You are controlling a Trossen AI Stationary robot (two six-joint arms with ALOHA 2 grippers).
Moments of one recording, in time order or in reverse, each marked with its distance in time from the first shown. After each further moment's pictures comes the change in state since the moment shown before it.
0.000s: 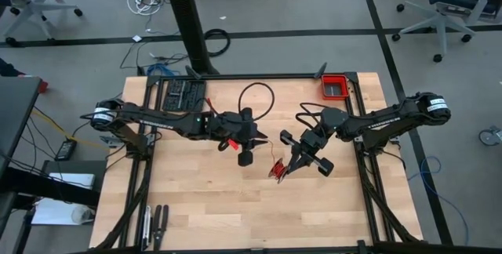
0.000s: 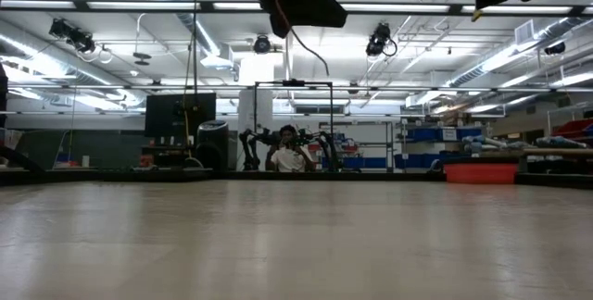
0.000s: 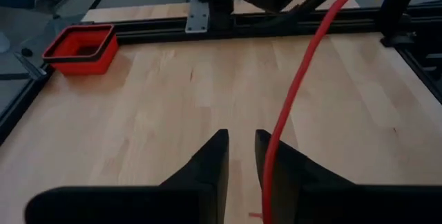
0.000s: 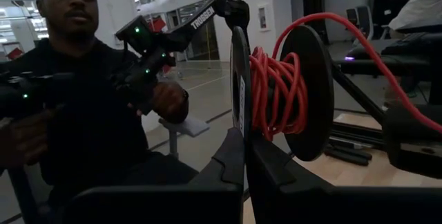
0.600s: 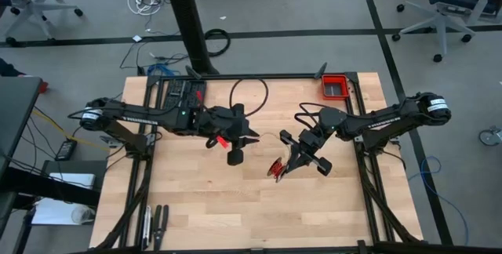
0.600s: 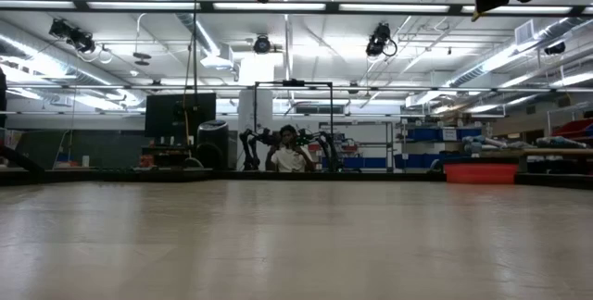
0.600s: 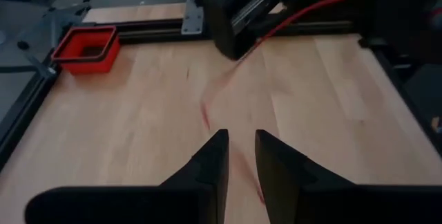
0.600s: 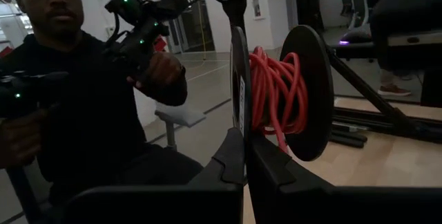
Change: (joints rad) left arm -0.028 -0.103 0.112 -0.271 -0.009 -0.023; right arm -0.009 0.000 0.000 -0.058 0.006 -0.003
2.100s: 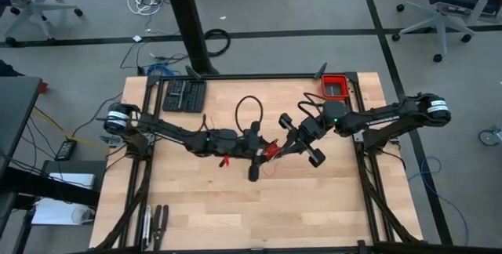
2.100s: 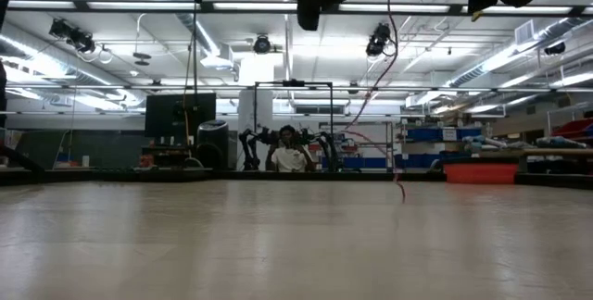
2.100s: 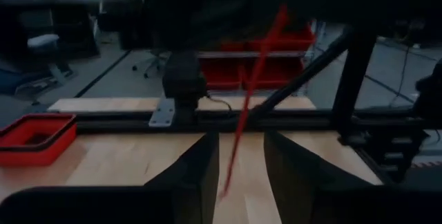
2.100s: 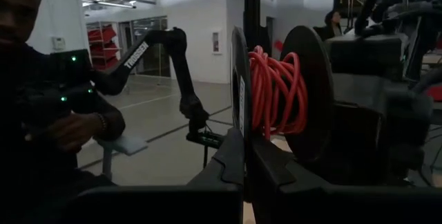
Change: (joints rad) left arm -0.079 0.259 -0.230 0.938 -0.029 -0.029; right arm -0.080 0.002 0.002 0.140 0.100 -0.084
